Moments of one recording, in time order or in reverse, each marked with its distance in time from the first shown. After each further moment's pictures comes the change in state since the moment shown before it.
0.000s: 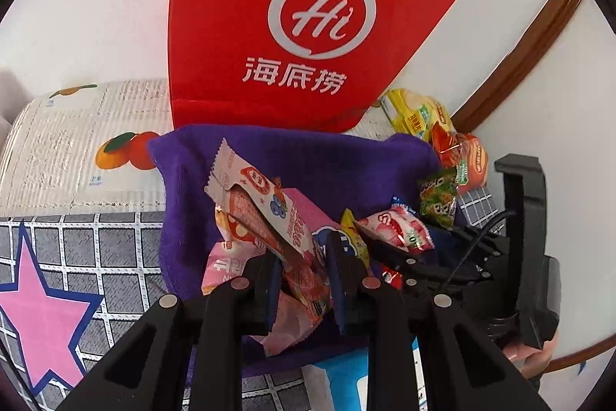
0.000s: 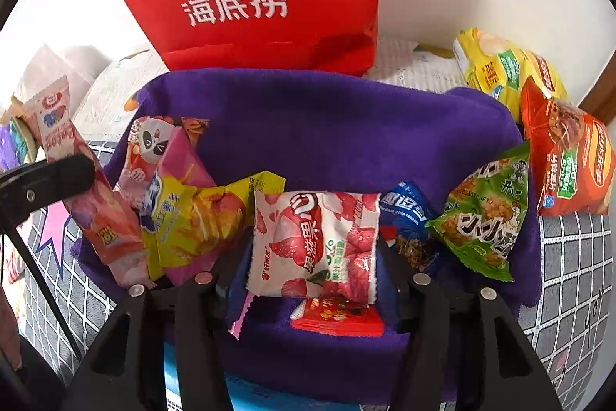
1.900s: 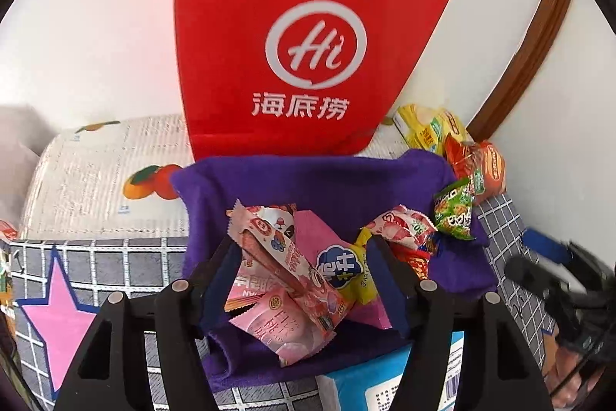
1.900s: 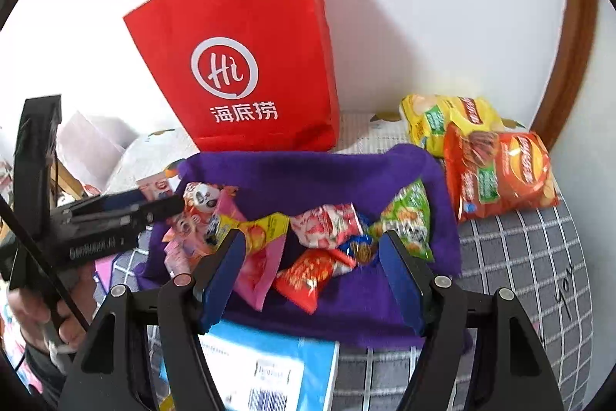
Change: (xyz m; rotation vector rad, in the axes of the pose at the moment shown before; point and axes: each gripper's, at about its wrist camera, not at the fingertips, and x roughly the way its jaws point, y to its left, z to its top) left arm -0.020 -0.018 0.001 0.062 -0.098 0.118; right arm -0.128 -0.019 -0.039 0.106 -0.260 0.027
